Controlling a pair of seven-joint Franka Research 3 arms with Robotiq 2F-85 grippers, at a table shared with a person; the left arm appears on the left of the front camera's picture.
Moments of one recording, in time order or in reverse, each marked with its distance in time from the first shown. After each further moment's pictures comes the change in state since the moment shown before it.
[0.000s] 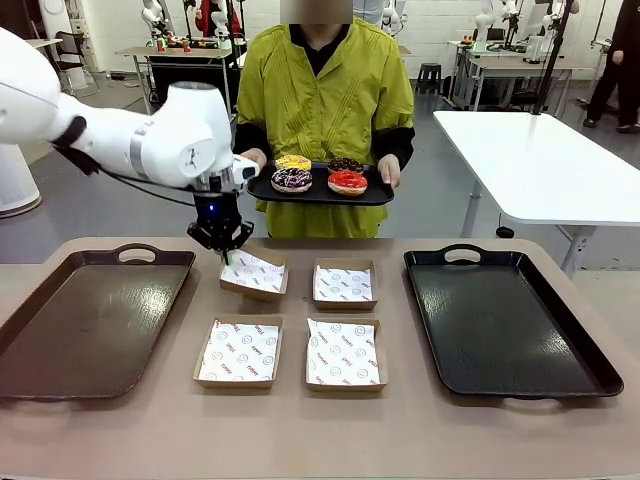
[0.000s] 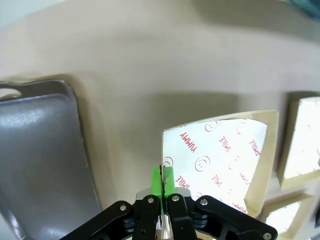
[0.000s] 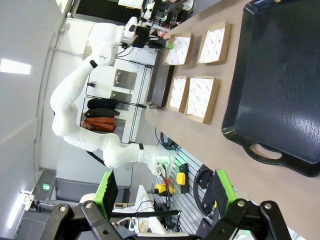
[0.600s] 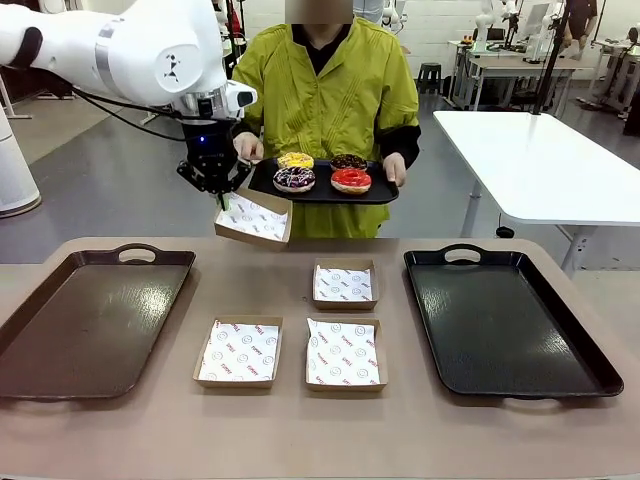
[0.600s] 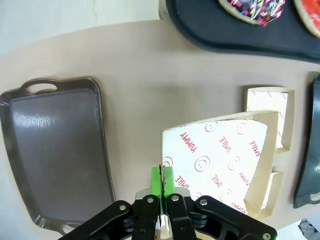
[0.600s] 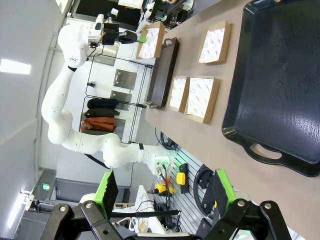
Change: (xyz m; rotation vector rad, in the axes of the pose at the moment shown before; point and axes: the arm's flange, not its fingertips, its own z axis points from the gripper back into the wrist) left arm -0.013 -0.011 0.118 -0.015 -0.078 -0.007; right arm 0.000 0.000 0.000 0.000 0.000 0.000
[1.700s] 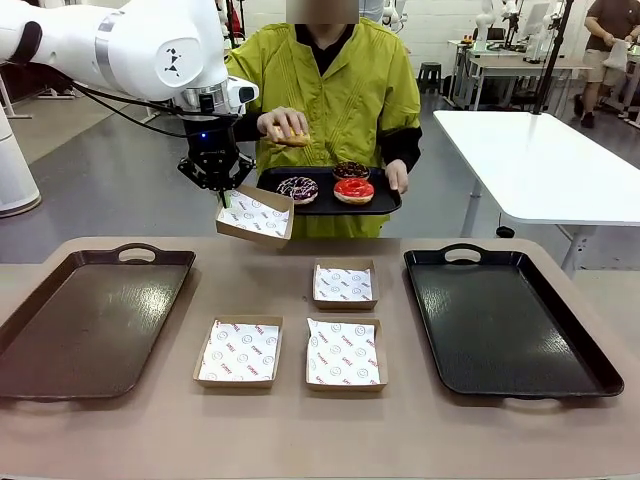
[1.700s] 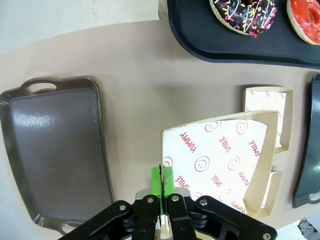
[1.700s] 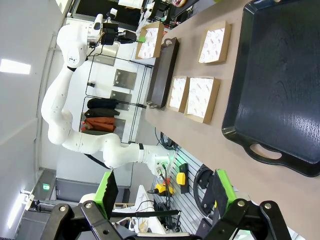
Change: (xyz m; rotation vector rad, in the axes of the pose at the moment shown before) left arm 0.000 -0.002 0.000 0.001 0.004 0.001; right arm 0.000 0.000 0.000 0.000 0.000 0.000
